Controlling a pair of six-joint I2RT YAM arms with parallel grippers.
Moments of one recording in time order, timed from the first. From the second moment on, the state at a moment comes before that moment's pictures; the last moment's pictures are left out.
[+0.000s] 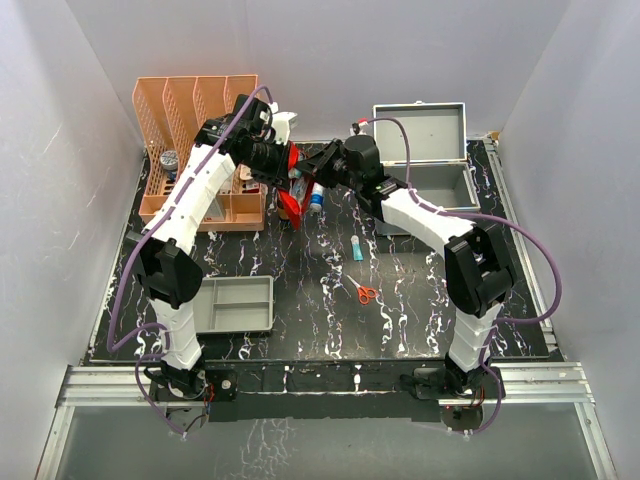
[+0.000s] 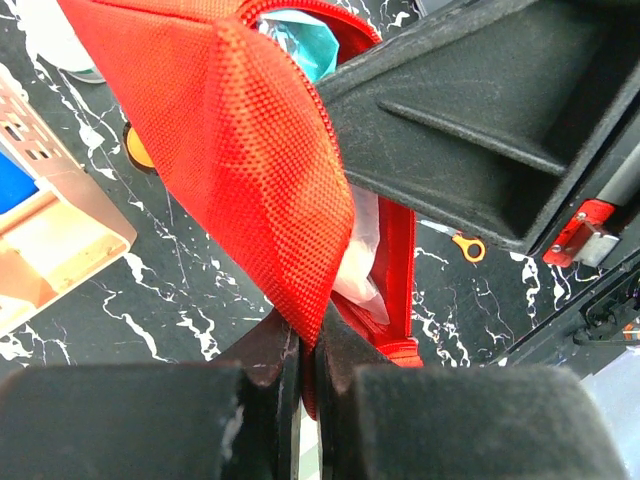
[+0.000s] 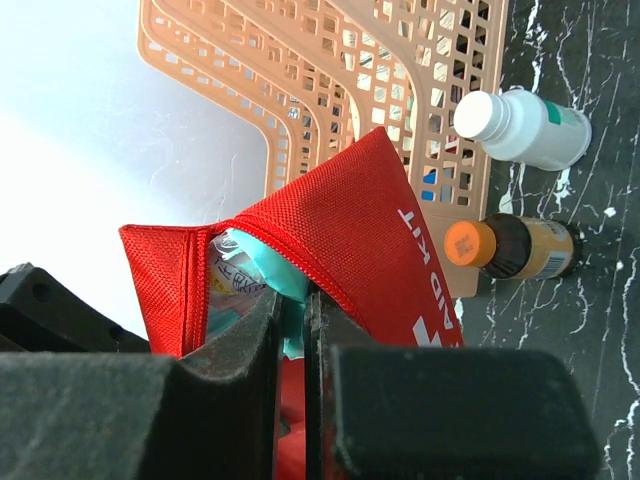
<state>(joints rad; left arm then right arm) -0.40 1.93 2.09 -1.13 0.33 -0.03 0.53 1.85 1.47 0.14 -0.17 1.08</state>
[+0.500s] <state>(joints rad) -0.40 1.93 2.09 -1.13 0.35 -0.02 0.53 1.92 1.46 0.29 -0.23 1.22</state>
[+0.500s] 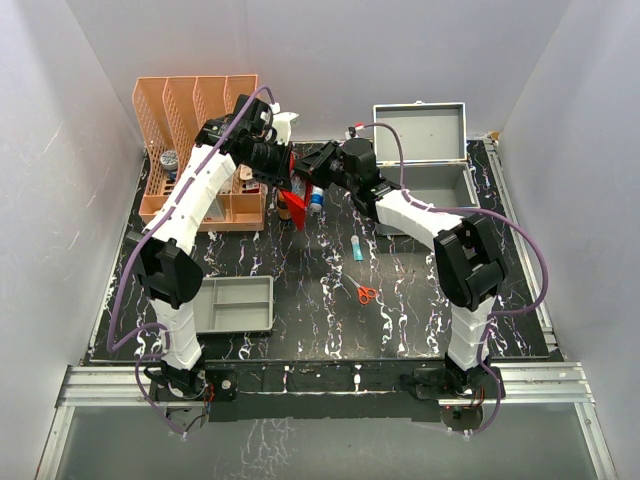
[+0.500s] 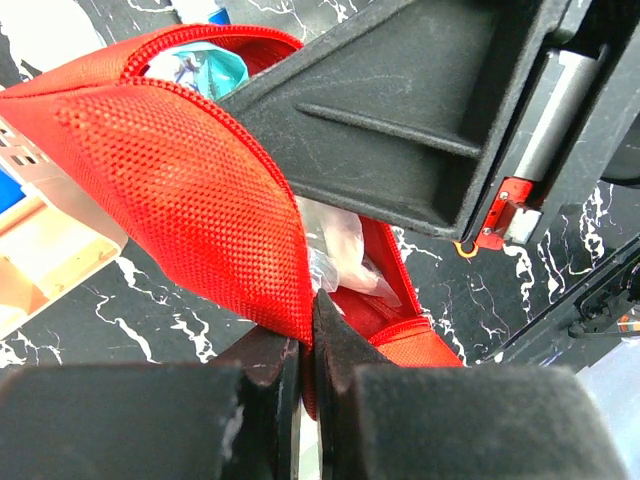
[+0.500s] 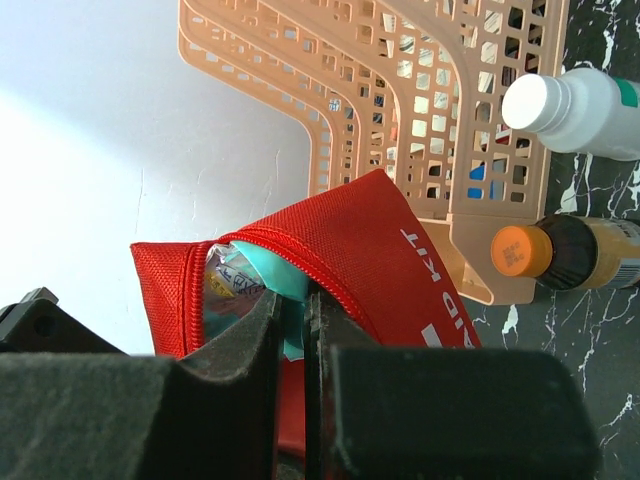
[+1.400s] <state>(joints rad) -0.42 1.93 2.09 -1.17 0.35 -0.01 0.55 1.98 1.77 -0.31 -0.22 0.85</state>
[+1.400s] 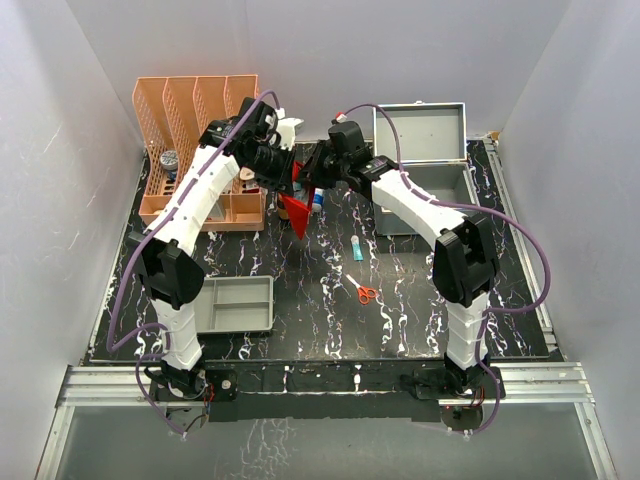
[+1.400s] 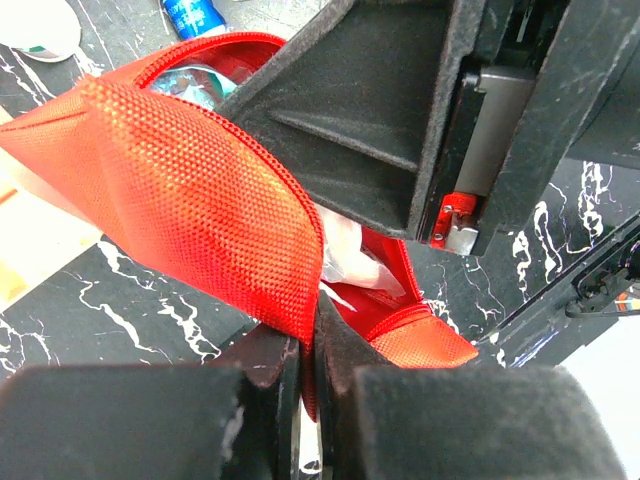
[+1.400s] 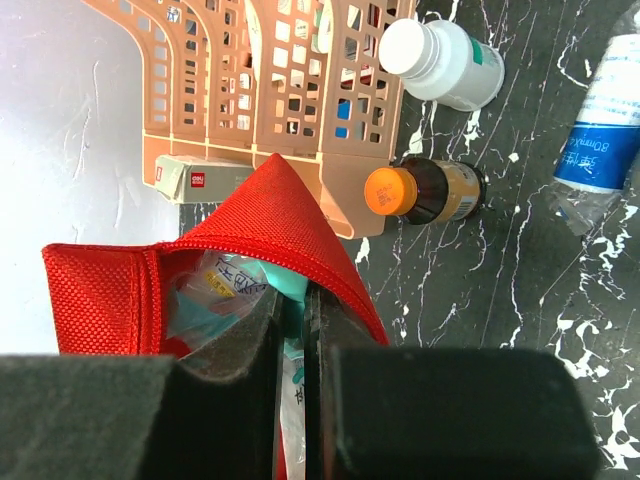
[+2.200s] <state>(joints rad) -0.42 1.93 2.09 -1.18 0.34 0.01 0.57 1.98 1.79 -0.30 -0.24 0.80</state>
